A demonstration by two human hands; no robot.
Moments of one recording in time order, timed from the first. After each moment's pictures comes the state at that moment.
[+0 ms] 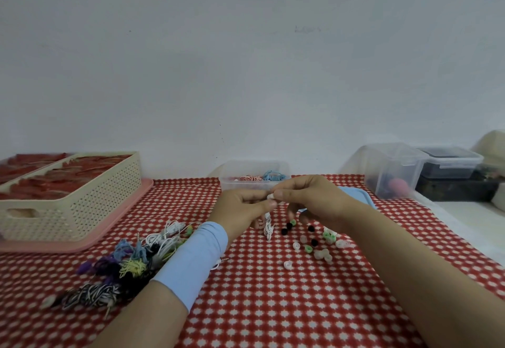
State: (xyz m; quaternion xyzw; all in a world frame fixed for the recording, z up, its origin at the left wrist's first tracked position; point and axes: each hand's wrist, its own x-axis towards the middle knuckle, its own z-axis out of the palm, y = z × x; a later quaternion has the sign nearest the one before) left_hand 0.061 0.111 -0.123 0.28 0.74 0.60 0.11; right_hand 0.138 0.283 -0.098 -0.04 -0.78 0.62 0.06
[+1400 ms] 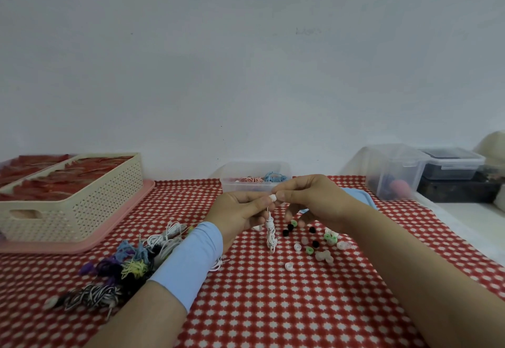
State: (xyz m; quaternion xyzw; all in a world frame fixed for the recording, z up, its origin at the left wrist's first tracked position) left_hand 0.062 0.107 -0.121 0.22 0.63 0.71 0.21; right_hand 0.141 0.280 -0.094 -0.04 -0.77 0.64 0.07
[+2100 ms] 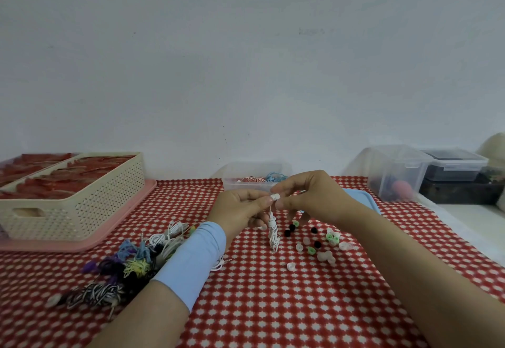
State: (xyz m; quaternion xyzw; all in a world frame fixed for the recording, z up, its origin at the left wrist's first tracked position) left_hand 0.061 0.107 -0.119 0.24 0.69 0.67 0.16; right_hand 0.140 0.278 -0.093 -0.01 -0.84 0.52 0.14
